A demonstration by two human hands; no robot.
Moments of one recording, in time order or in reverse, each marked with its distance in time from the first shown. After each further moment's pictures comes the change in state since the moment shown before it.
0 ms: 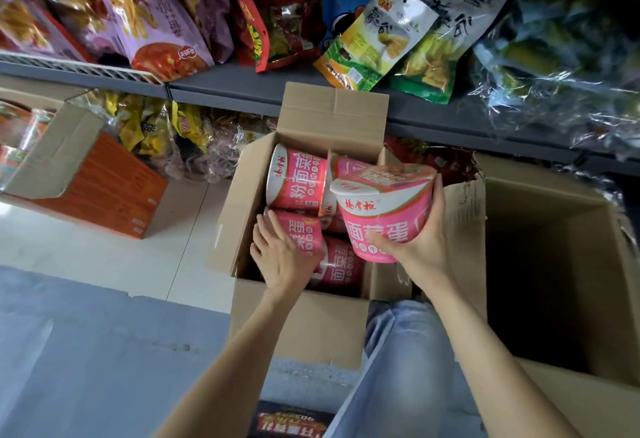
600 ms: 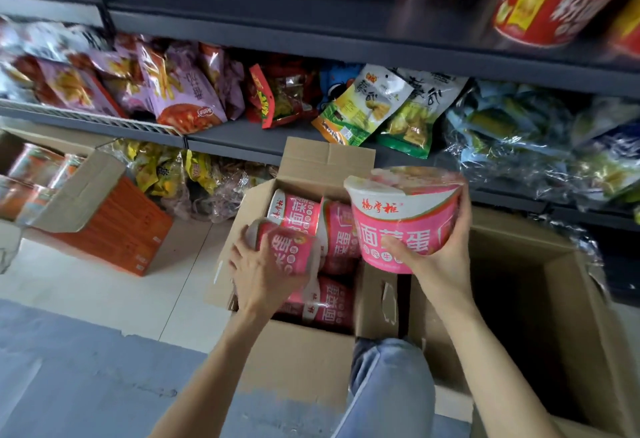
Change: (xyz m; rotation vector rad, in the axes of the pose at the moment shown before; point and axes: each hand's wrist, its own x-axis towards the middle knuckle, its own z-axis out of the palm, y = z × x) left_hand -0.011 0.011 -0.087 -0.215 0.113 0.177; right_hand -0.006 -0.069 -0.046 0.184 0.086 -0.186
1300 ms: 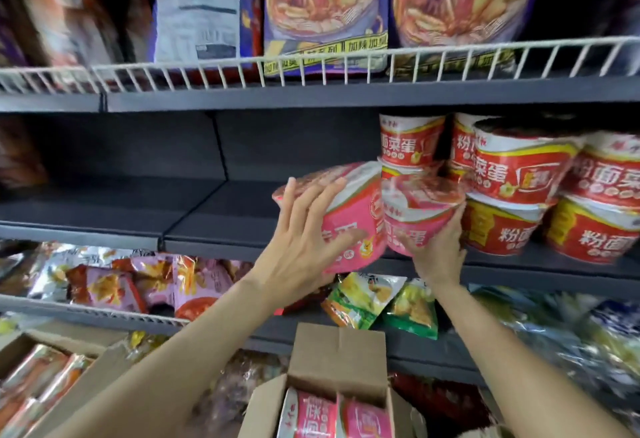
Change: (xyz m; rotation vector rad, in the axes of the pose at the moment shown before) left_hand 0.153 0.183 -0.230 0.395 0.772 1.328; right_hand 0.246 -0.128 0.034 -0.430 0.409 -0.198
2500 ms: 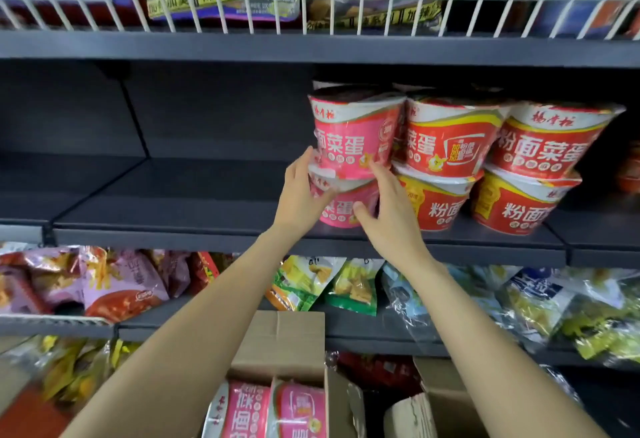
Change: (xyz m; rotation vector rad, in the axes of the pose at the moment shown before) left_hand 0.091 0.047 0.136 -1.048 -0.105 -0.899; right_hand 0.011 -0.018 -0.066 -0.079 -0.217 -0.373
